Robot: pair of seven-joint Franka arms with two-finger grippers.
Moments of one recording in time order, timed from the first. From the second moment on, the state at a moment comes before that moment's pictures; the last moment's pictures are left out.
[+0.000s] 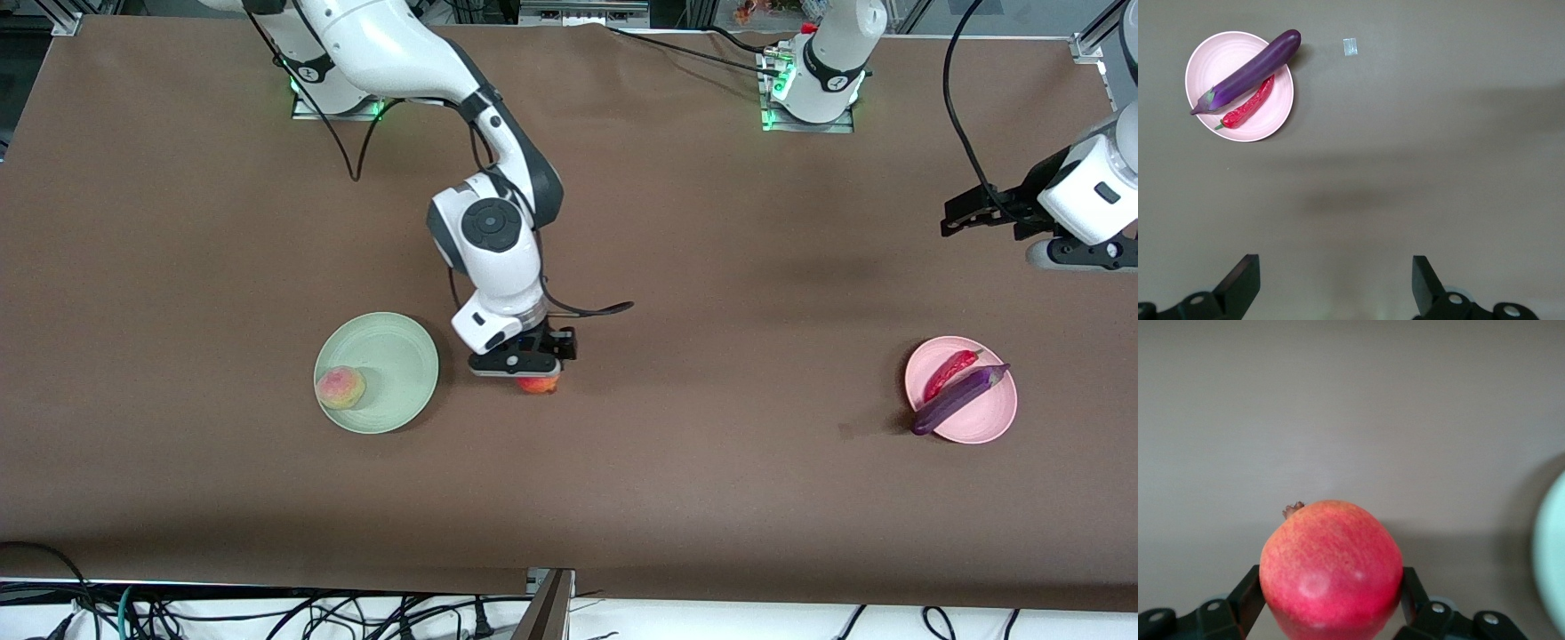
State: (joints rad) left arm 0.00 0.03 0.01 -1.68 -0.03 1.57 0.01; right arm 0.82 0.78 -0.28 -1.34 0.11 2.28 0.57
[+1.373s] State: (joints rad) left arm -0.03 0.03 0.07 -1.59 -0.03 1.58 -0.01; right arm 0.67 0.76 -0.43 -1.55 0.27 2.13 0.10
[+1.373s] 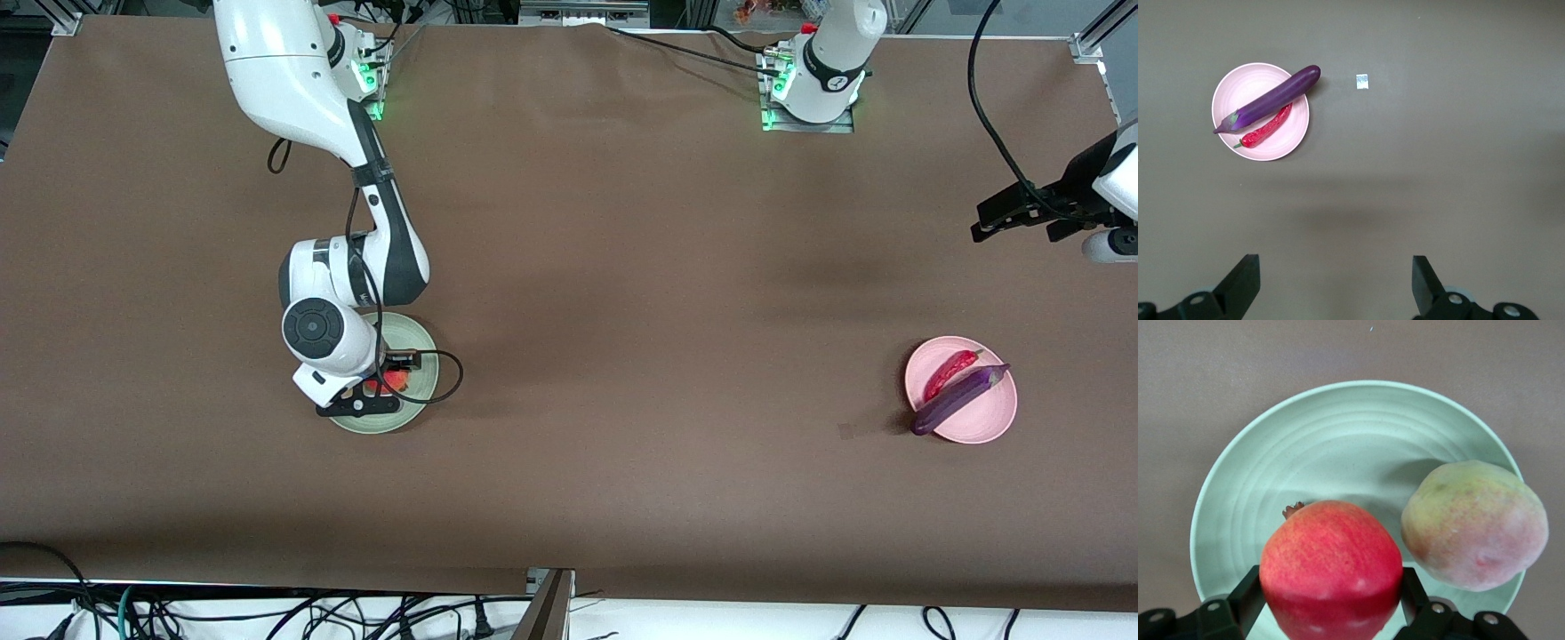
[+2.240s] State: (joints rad) left arm -0.04 0.05 0.06 -1.58 -0.03 1.58 -0.01; right arm 0.67 0.55 -0.62 -1.37 0.28 1.73 -0.14
